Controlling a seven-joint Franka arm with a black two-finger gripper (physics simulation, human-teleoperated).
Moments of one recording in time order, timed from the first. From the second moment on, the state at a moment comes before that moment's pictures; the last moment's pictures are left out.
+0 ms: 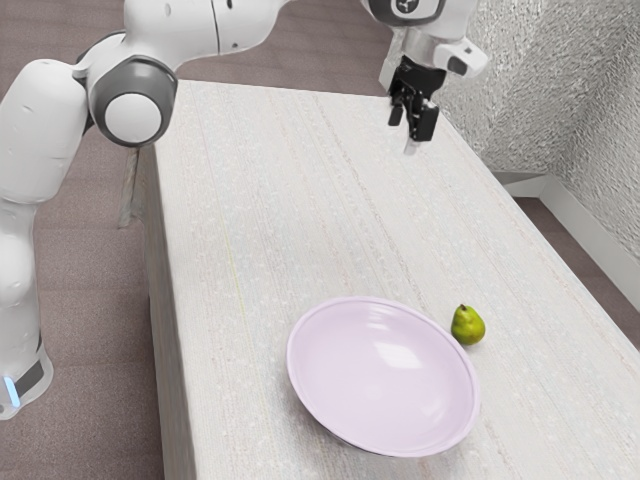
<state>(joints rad) 0.12 0.38 -0.13 -0.93 0.09 1.35 0.06</state>
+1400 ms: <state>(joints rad) 0.12 0.34 -0.33 -1.29 0.08 1.53 0.13</state>
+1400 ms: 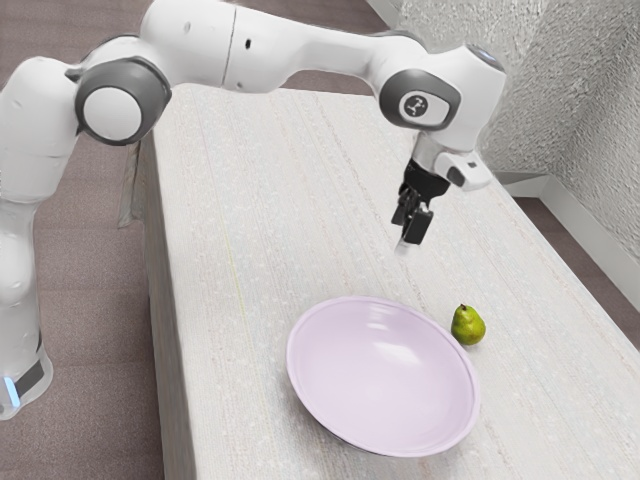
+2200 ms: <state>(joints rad) -0.08 0.82 -0.26 -0.68 0.11 1.55 0.32</state>
